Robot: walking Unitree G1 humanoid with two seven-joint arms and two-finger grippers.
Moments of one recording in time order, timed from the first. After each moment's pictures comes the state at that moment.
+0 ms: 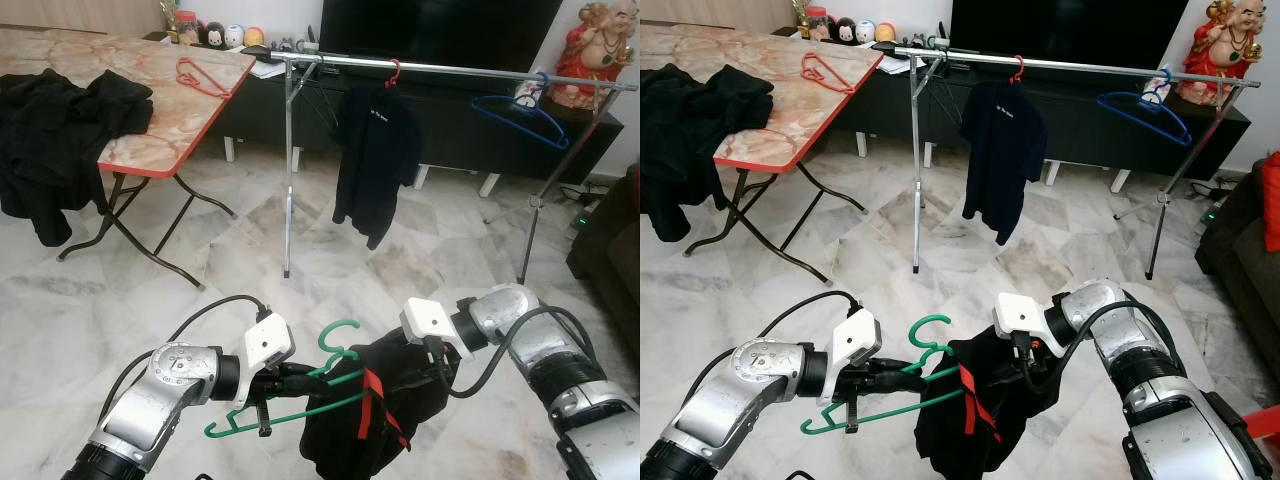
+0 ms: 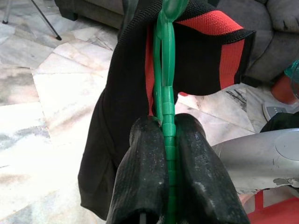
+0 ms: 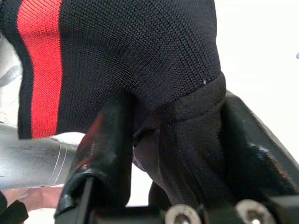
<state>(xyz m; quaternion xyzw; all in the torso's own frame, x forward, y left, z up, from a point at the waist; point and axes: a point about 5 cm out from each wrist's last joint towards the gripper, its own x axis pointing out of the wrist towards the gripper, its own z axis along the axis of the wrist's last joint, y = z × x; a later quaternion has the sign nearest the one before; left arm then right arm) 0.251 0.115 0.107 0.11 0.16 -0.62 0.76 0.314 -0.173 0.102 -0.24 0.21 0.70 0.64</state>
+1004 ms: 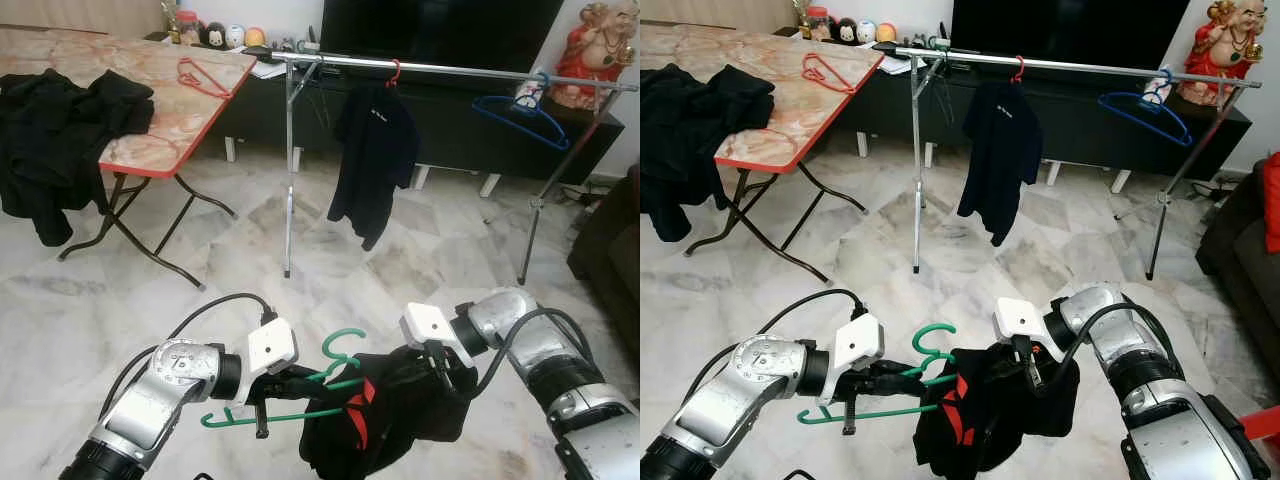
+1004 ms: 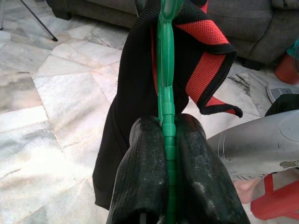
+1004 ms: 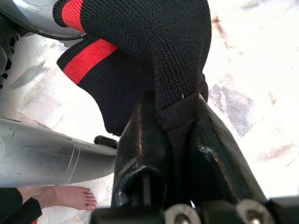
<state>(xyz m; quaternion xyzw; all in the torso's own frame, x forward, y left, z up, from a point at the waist) 0.250 0.112 0.108 0.15 0.14 -0.64 0.74 0.309 -0.172 0.098 -0.22 0.22 0.71 0.63</state>
